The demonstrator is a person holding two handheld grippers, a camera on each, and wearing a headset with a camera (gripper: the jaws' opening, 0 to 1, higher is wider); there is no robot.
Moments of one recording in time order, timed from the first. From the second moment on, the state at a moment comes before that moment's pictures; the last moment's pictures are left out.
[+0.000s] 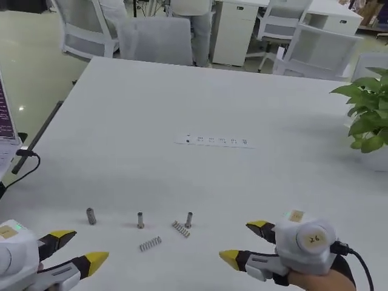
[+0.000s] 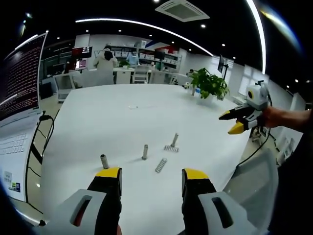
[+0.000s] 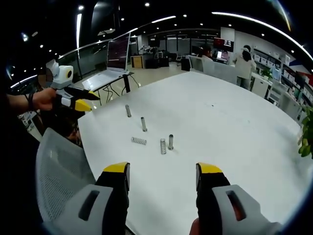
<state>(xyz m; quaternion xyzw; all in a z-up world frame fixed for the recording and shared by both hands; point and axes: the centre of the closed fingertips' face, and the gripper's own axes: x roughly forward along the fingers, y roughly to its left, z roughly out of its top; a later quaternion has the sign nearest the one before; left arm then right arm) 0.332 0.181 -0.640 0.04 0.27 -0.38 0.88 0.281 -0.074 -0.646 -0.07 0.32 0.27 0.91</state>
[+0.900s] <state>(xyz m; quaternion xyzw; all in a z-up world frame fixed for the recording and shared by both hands) 0.345 0.100 -0.699 0.10 0.31 -0.47 0.82 0.252 -0.081 -0.645 -0.03 0.33 0.25 0.91</state>
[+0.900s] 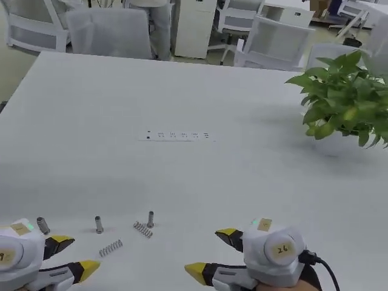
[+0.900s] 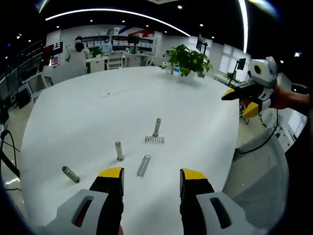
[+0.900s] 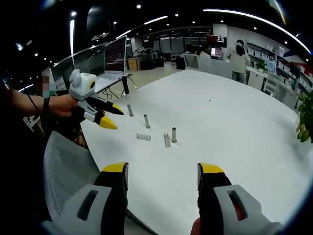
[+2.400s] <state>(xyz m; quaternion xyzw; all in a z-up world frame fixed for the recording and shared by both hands) 0.368 0.069 -0.791 0.13 0.37 -0.46 0.79 0.235 -0.083 -0.665 -0.03 0.36 0.24 0.90</state>
